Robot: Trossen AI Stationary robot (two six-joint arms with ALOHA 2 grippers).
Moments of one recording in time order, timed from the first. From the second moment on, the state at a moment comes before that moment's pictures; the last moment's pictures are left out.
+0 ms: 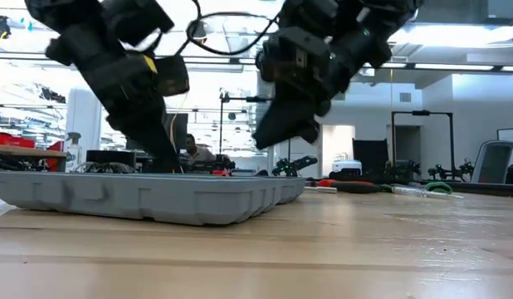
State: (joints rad) left arm -0.15 1.44 0.59 0.03 -0.11 -0.40; right arm 0.04 1.81 1.06 -0.02 -0.16 0.34
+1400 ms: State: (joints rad) left arm -0.32 1.44 0.58 -0.05 -0.35 -0.77; right arm 0.04 2.02 1.27 -0.05 -0.20 -0.13
